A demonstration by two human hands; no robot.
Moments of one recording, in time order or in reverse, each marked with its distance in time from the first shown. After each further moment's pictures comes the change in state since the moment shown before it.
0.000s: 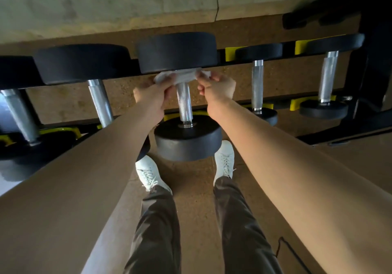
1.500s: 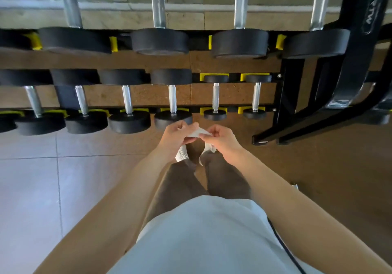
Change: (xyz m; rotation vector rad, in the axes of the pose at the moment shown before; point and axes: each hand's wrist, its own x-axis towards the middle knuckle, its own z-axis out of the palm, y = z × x) left_hand -0.335 0.023 0.014 0.140 -0.382 0.003; right_hand -0.258 -0.122 -0.197 -0.514 -0.391 0.047
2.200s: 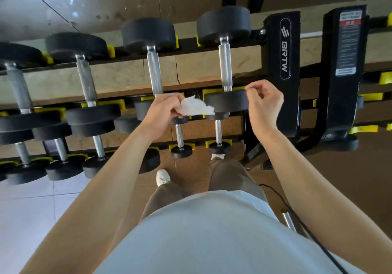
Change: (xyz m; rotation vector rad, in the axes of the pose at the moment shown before) left_hand 0.057 0.200 0.244 0.363 -0.182 0.340; right_hand 0.025 -0.150 -0.334 0.080 0.699 -0.587
